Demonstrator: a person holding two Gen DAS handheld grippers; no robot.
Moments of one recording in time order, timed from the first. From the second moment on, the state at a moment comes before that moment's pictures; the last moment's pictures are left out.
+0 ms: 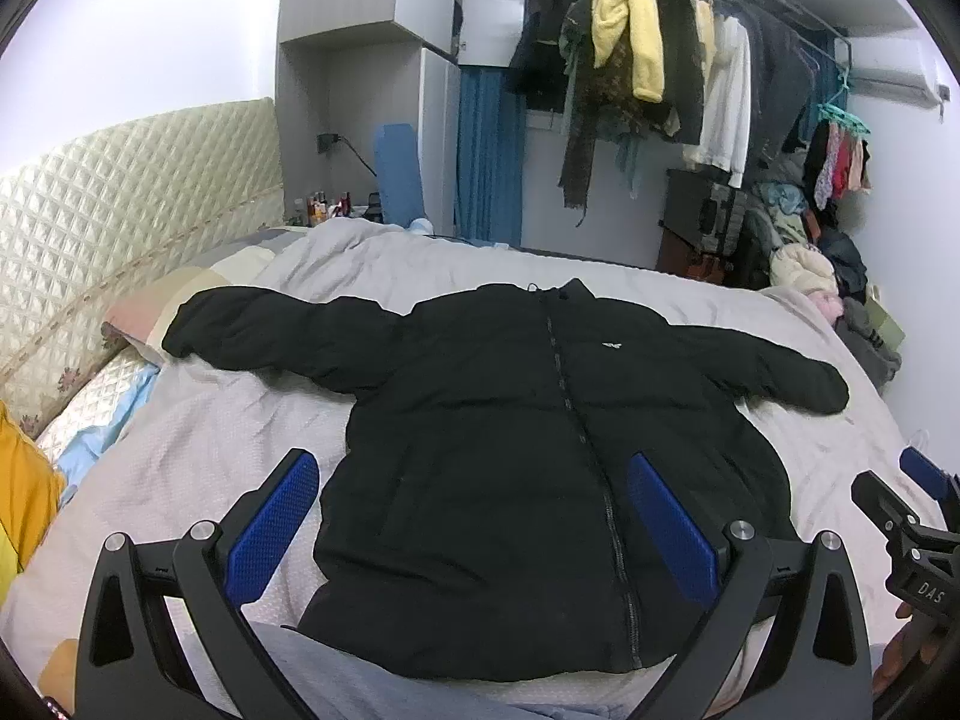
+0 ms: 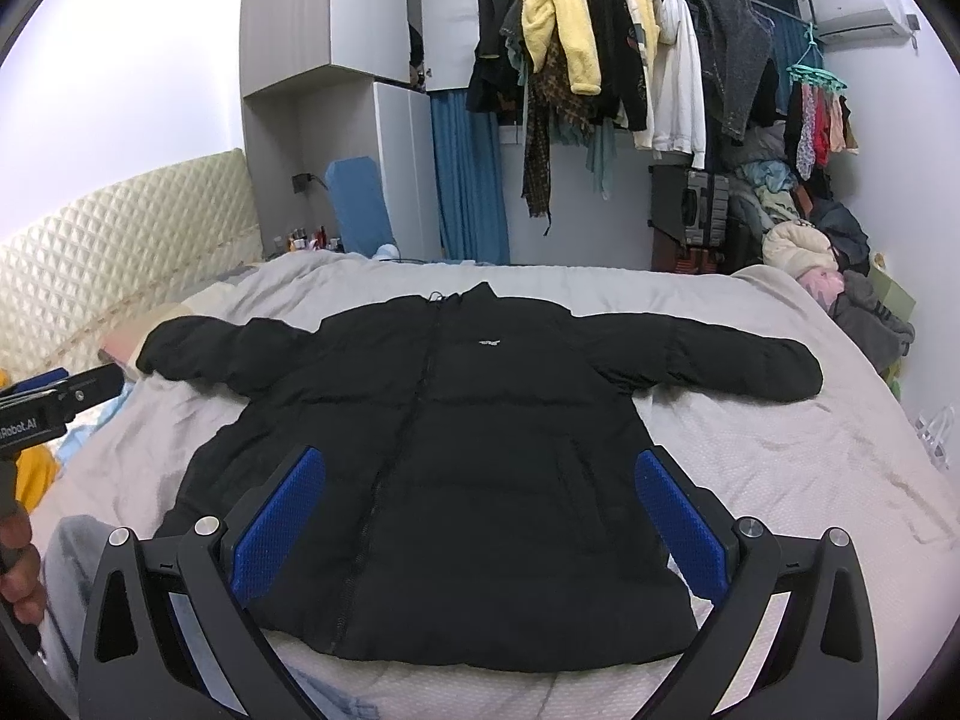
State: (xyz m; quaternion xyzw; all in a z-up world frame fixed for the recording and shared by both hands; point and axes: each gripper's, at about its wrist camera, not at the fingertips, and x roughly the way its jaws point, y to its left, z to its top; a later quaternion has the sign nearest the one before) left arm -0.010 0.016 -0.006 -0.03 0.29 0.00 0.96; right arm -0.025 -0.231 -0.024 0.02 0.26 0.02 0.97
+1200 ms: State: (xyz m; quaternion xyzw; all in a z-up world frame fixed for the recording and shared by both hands) left arm -0.009 0.015 -0.003 -0.04 0.30 0.00 0.95; right arm -0.022 -0.232 -0.027 0.02 0.27 0.01 0.96
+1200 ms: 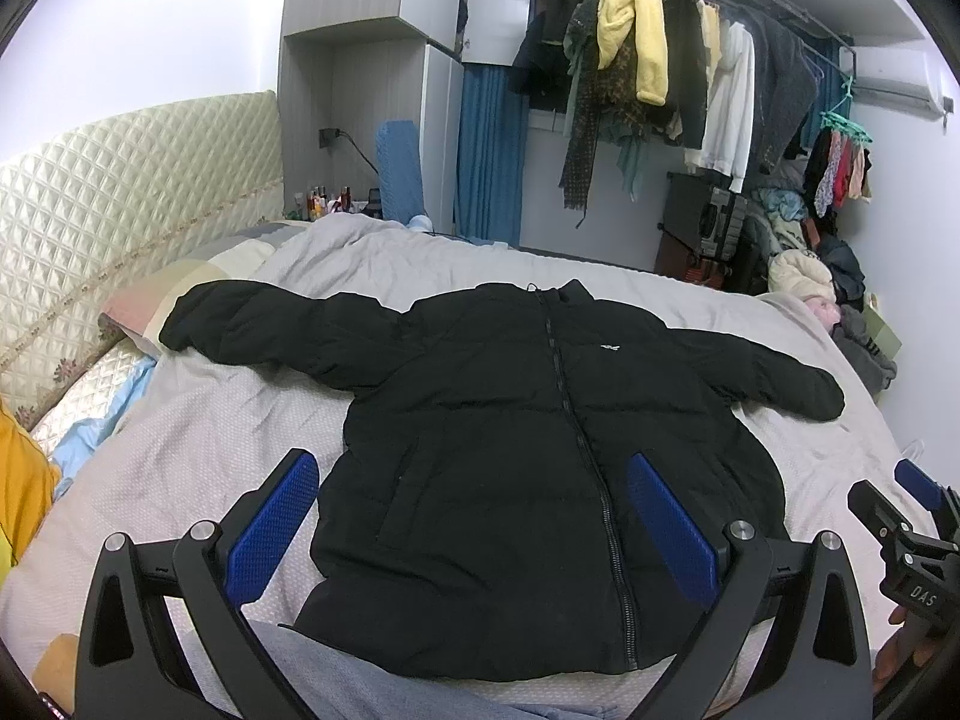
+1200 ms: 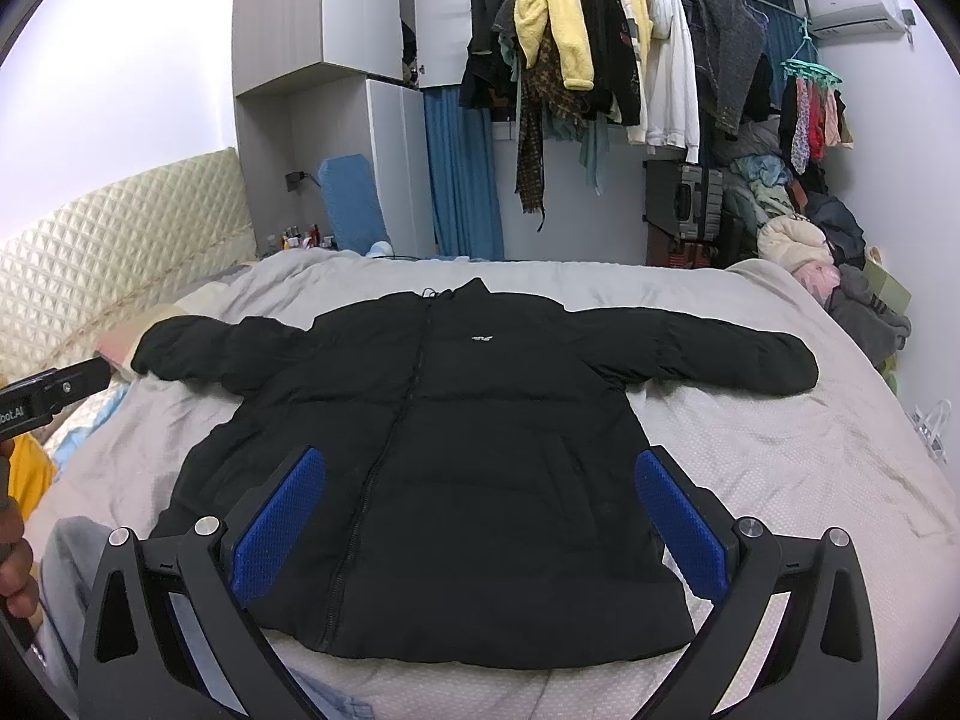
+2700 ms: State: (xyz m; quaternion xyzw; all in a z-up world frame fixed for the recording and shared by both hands) left arm 0.134 0.045 -0.102 -0.08 0.30 0.00 0.95; right arm 0.185 -0.464 -0.050 0.12 0.22 -0.16 0.96
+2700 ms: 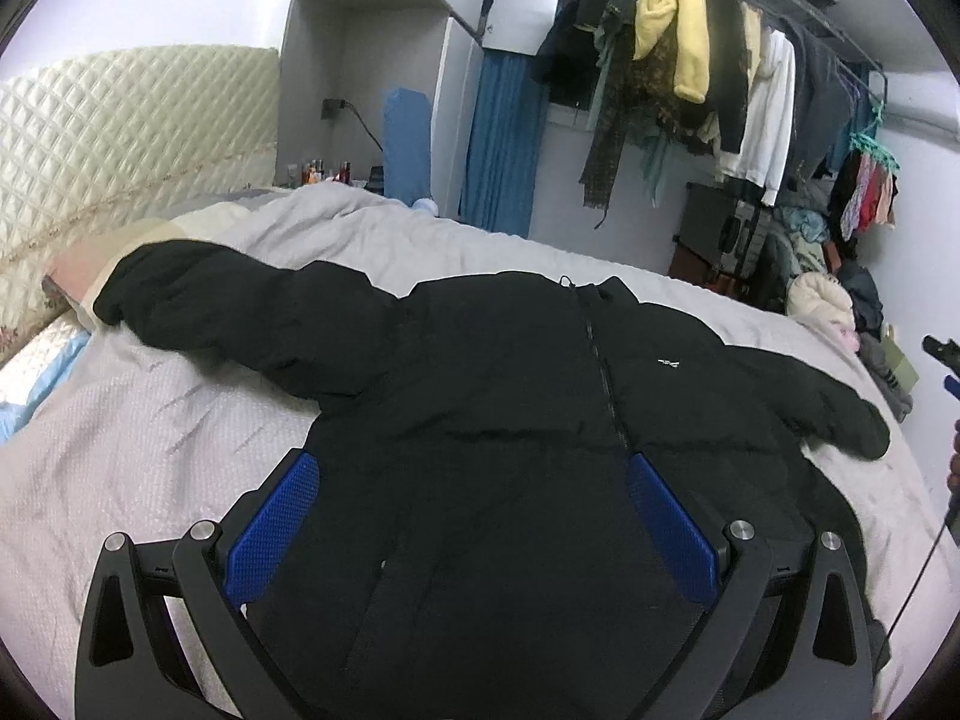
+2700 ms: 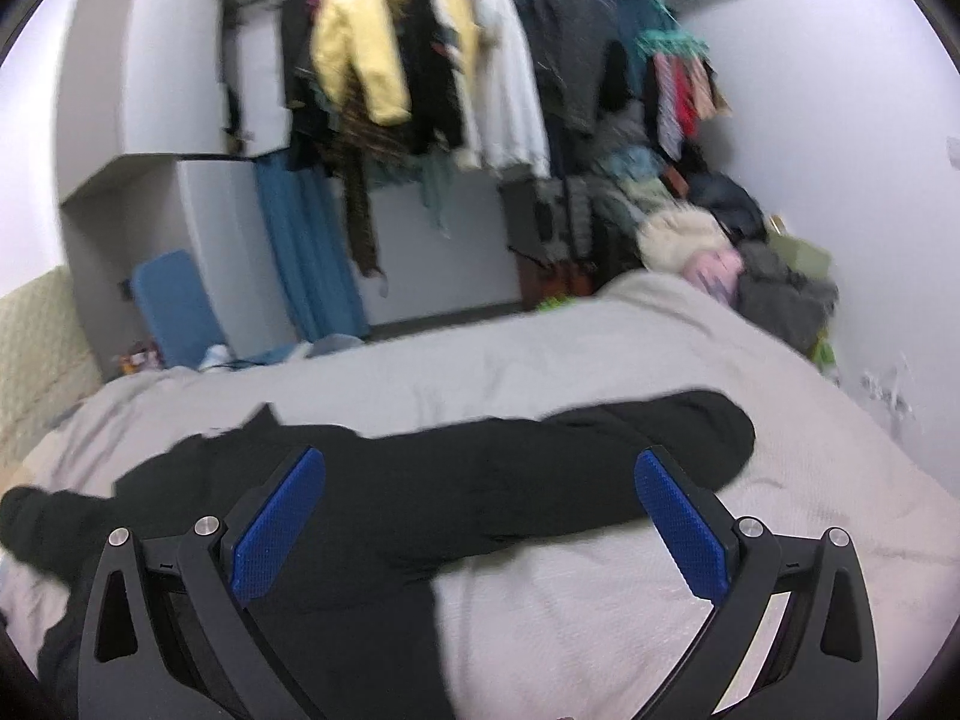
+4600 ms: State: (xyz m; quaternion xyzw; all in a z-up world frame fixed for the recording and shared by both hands) left arm 0.155 0.021 -0.127 -0.06 0.28 -0.02 0.96; right arm 0.203 -0.566 0.100 0.19 0.07 -0.22 0.95
